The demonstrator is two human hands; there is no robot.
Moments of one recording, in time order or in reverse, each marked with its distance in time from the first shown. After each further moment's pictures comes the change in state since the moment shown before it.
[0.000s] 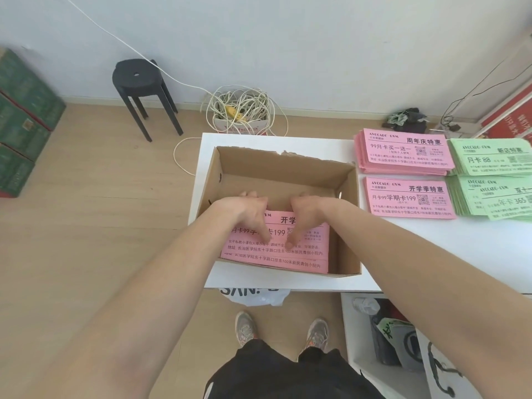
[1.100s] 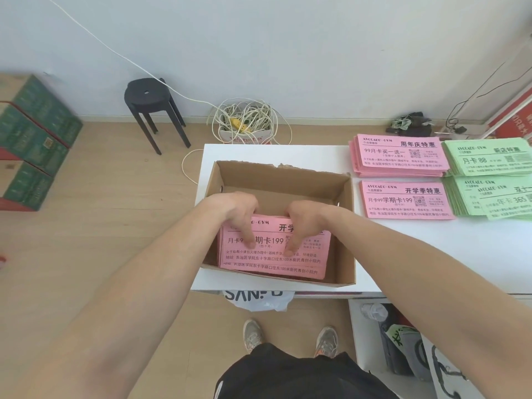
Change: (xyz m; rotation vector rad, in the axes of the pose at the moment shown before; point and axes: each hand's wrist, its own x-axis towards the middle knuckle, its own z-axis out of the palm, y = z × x) left_hand -0.039 -0.001 -0.031 0.029 -0.052 0.029; right_hand -0.023 0.005 0.004 0.199 -0.006 -0.185
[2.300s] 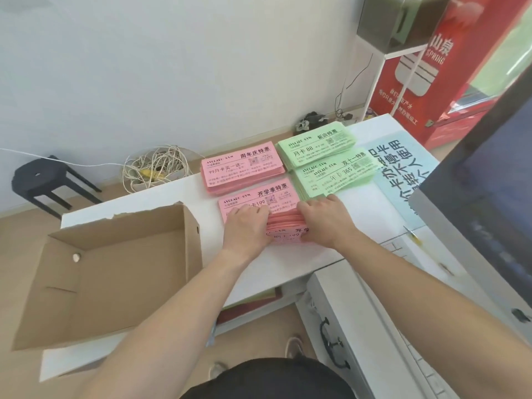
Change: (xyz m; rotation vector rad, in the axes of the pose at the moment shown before) left_hand 0.092 0.335 0.049 0.269 0.890 0.277; right_hand -0.200 0.300 0.063 -0.366 0.799 0.325
